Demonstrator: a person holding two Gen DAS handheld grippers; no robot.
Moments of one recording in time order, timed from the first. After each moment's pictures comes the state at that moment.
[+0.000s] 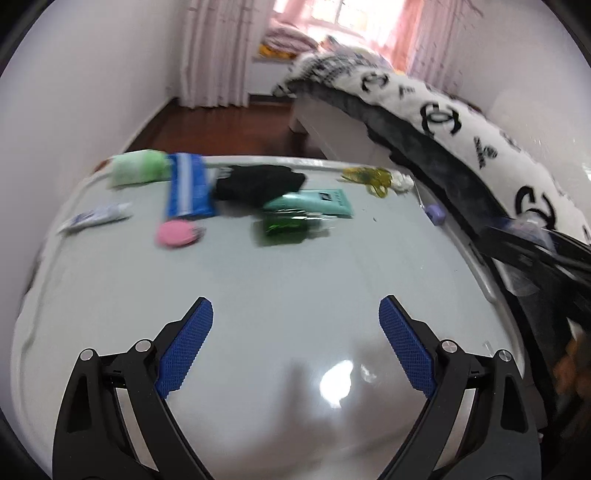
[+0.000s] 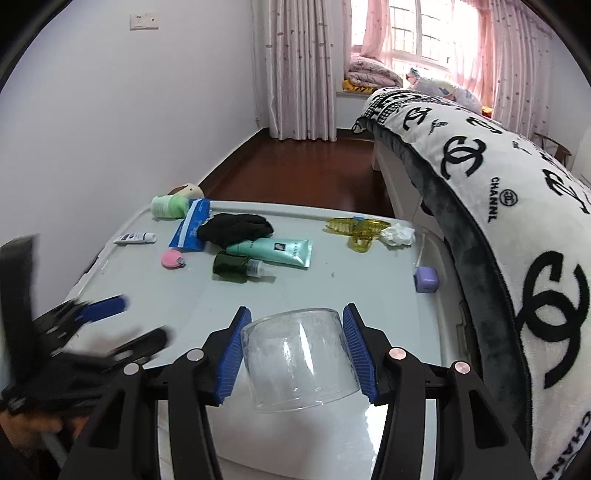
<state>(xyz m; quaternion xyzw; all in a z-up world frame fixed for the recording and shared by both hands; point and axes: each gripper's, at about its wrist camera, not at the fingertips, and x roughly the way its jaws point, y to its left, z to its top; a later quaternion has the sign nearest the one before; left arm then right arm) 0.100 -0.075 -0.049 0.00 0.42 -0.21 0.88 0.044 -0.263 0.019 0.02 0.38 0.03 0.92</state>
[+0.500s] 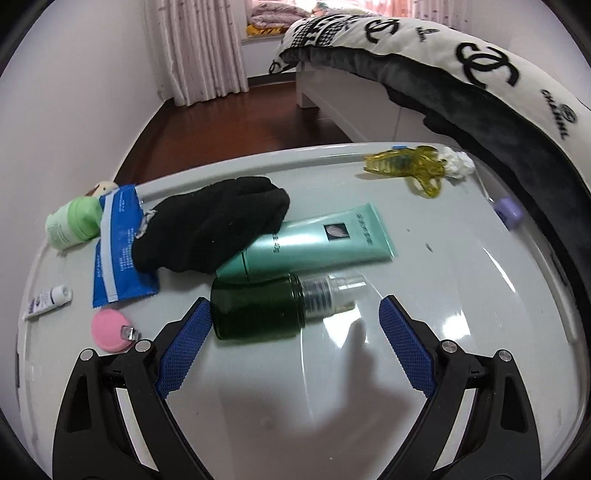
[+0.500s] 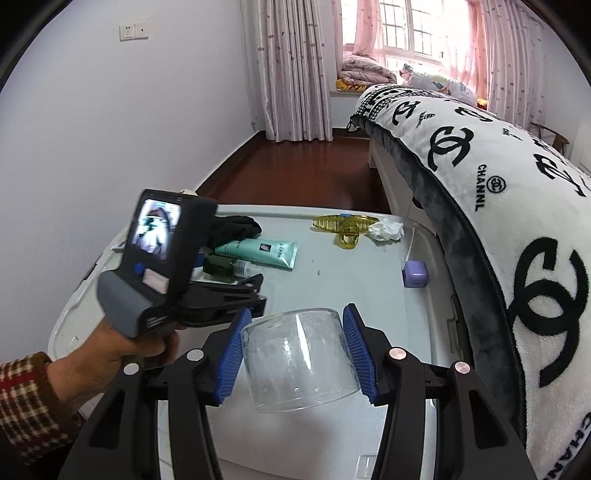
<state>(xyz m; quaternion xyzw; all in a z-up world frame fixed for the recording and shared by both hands) 0.202 -0.155 -0.097 0.09 0.44 -0.16 0.88 0.044 -0.286 0.014 0.03 0.38 0.04 0.92</state>
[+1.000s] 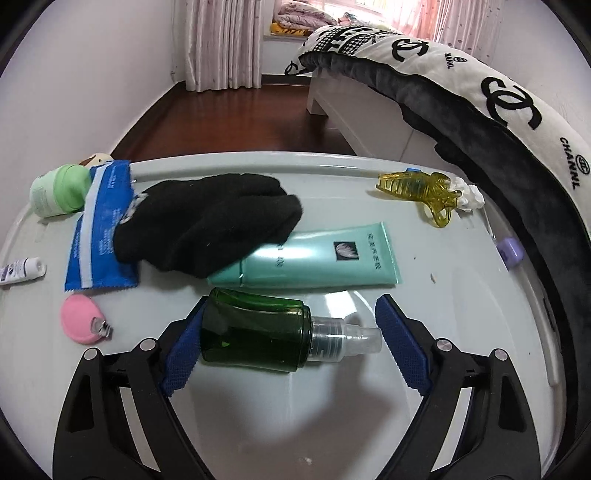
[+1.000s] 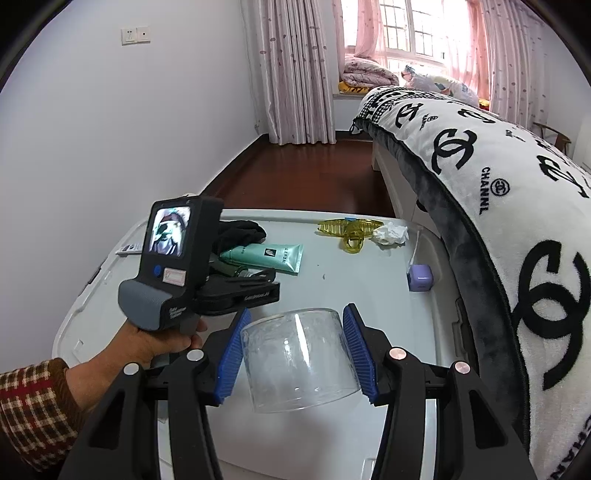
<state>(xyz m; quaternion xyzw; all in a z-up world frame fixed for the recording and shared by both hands) 0.213 -0.145 -0.105 0.01 0.45 -0.16 0.88 0.046 -0.283 0.015 0.04 0.38 0.05 0.92</state>
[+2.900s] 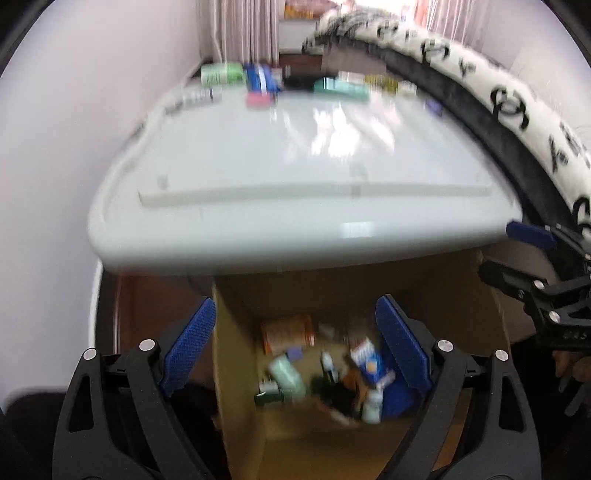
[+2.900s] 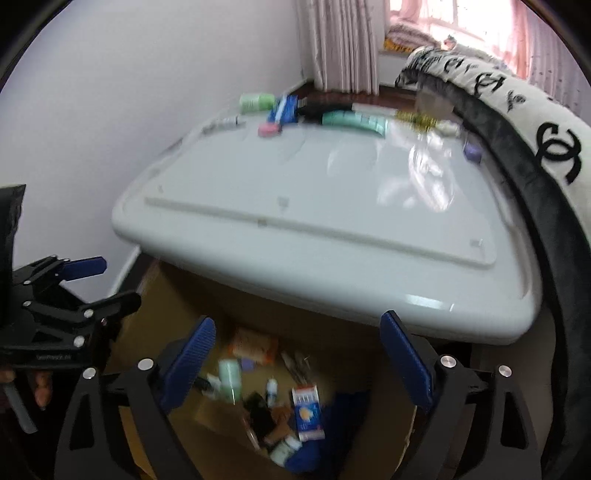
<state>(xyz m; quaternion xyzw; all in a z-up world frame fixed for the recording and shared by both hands) -0.111 0.023 -0.049 0.04 0.47 -0.14 0.87 -0.131 -0.188 -0.037 0.02 0.44 0.12 0.89</state>
